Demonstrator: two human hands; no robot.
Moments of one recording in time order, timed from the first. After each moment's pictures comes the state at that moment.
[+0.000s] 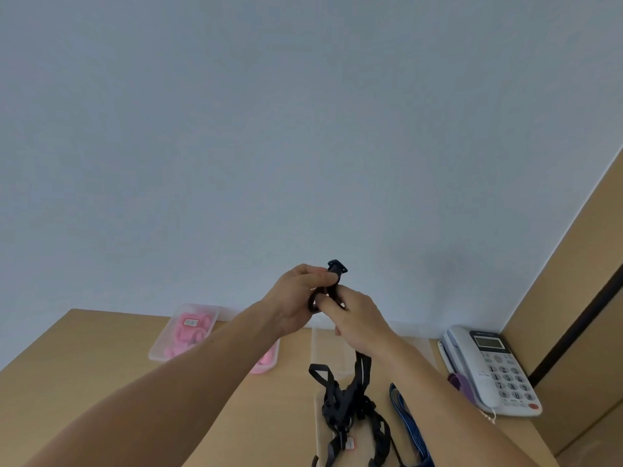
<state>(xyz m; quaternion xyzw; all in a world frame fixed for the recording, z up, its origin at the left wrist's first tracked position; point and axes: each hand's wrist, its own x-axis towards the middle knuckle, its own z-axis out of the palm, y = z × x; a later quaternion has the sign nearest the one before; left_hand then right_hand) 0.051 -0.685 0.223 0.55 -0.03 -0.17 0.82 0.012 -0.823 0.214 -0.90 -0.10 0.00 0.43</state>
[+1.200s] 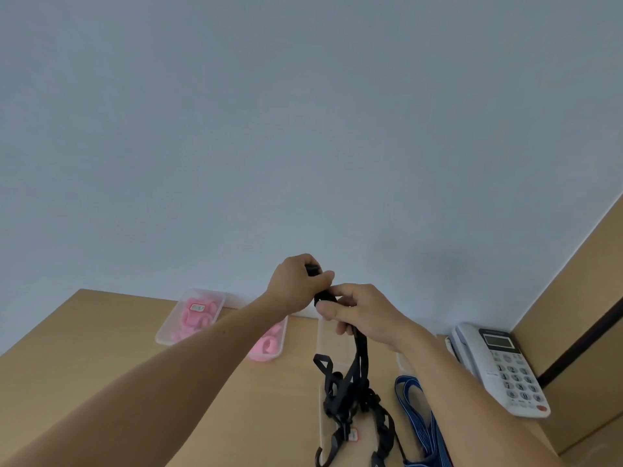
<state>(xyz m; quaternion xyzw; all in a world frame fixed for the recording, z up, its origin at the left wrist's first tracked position) 0.069 -0.668 0.205 0.84 -0.06 0.03 0.54 0.027 -0.833 0.213 -0.84 -0.13 0.13 0.51</state>
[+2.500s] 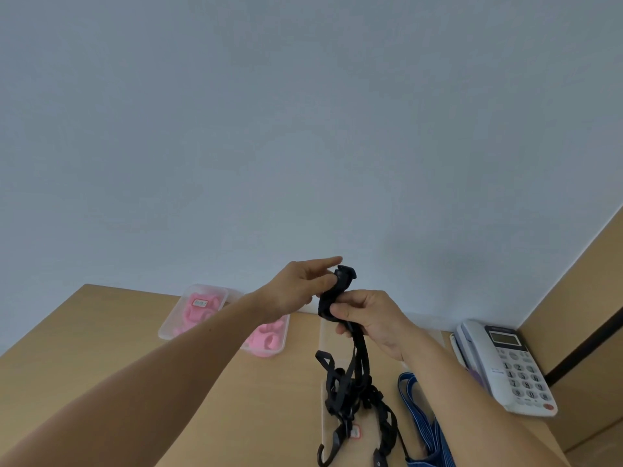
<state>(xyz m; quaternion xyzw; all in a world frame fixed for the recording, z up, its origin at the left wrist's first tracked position) 0.063 -0.654 0.202 0.76 -0.17 -0.12 0.61 0.033 -0.845 0.183 -0.73 -0.06 0.16 0.66</state>
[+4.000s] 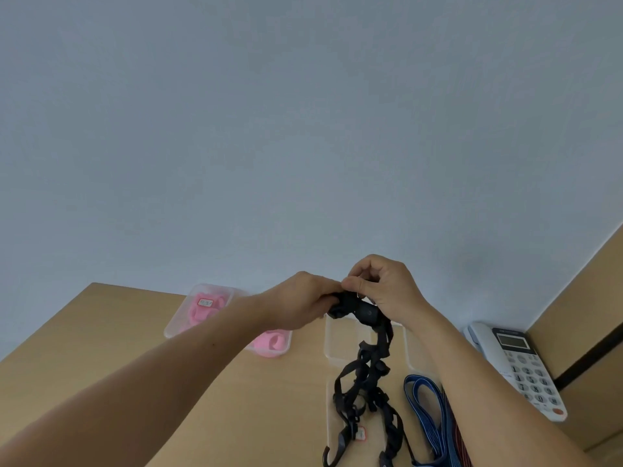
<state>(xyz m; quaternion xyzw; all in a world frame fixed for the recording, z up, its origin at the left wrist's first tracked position) 0.051 -0.646 0.210 0.89 -0.37 -0.01 0.29 0.053 -0.848 0.217 -0.83 -0.13 -0.03 0.54</state>
